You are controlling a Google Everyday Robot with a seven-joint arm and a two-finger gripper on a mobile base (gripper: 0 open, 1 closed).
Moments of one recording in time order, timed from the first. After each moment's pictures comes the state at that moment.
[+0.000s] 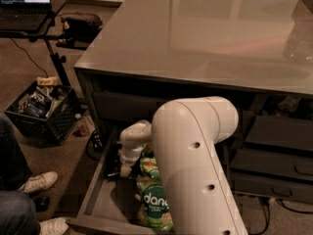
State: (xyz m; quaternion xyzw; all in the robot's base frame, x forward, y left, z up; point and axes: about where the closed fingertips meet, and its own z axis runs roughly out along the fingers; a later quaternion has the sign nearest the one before) arm 0.611 0.131 0.355 -0.68 0.72 0.10 0.11
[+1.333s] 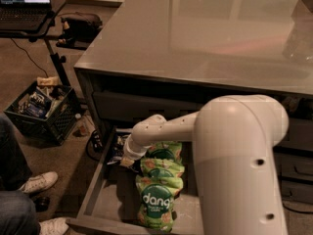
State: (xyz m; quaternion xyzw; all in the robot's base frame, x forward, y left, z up) arm 0.610 0.124 0.442 -0.65 0.72 0.12 0.21
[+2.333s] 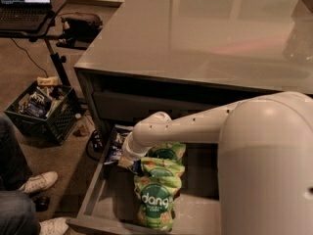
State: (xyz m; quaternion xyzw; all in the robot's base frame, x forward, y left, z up) arm 0.580 0.120 0.499 -0.64 0.72 0.13 0.23
